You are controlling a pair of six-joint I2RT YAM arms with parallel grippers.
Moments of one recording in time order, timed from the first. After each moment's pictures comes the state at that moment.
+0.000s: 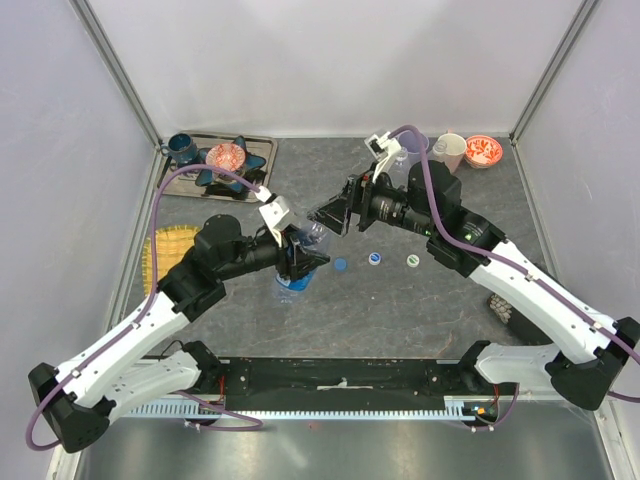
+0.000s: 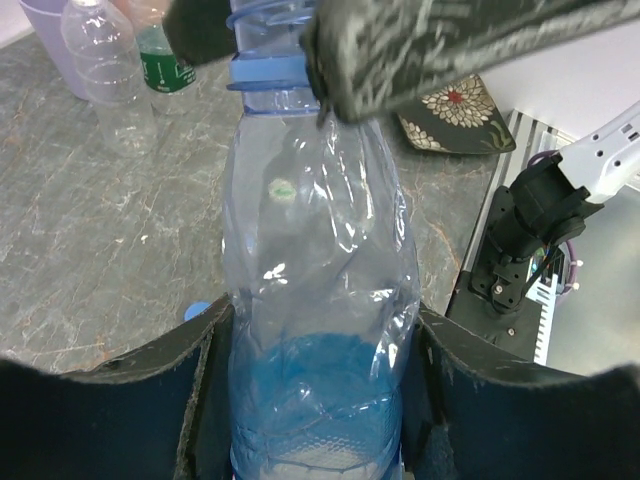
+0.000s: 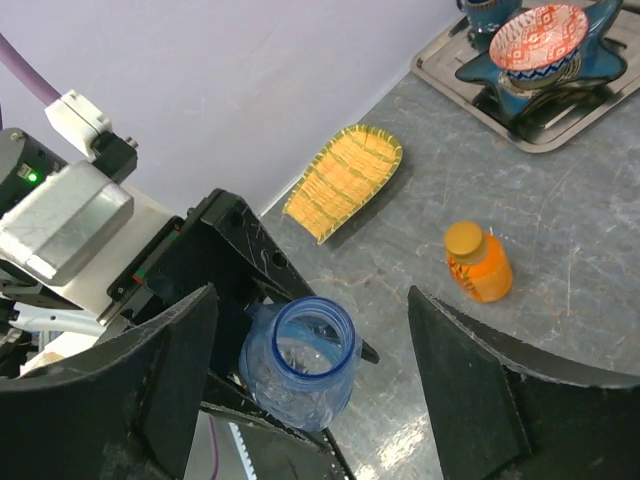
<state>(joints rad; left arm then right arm) -0.74 0.88 0.85 -0.12 0.39 -0.12 0.78 1.21 1.32 -0.21 -0.29 0.51</state>
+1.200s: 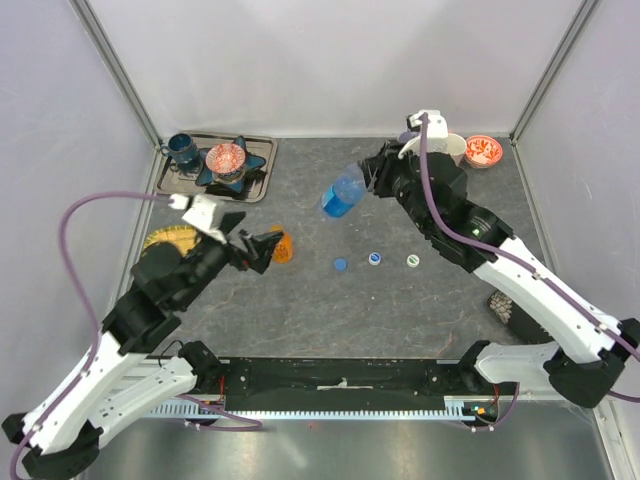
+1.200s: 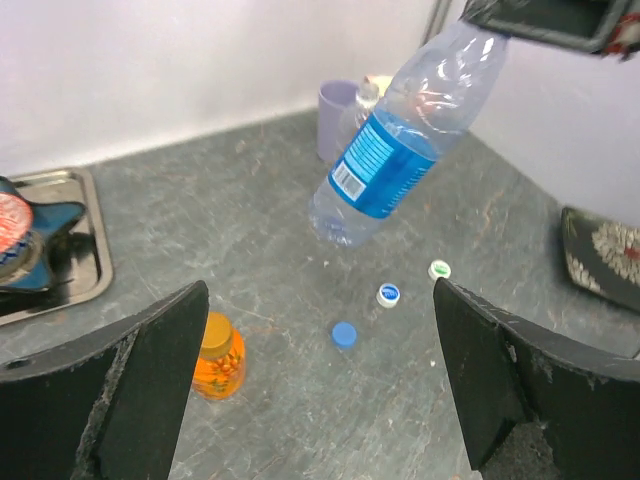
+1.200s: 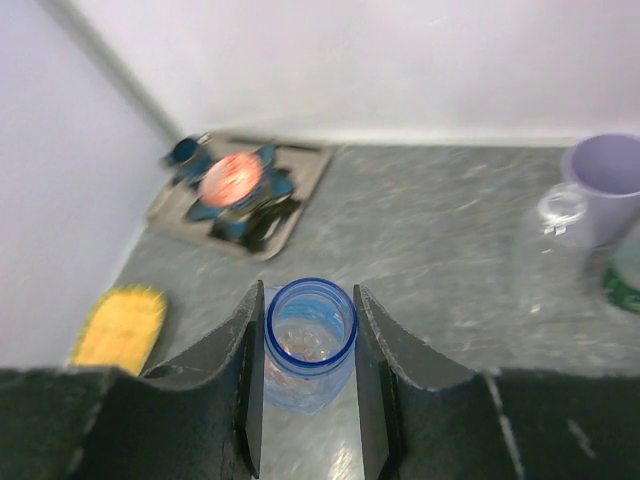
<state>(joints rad) -0.74 0.65 0.92 -0.31 -0.13 -0.15 0.78 1.21 1.40 -0.31 0.37 0.41</state>
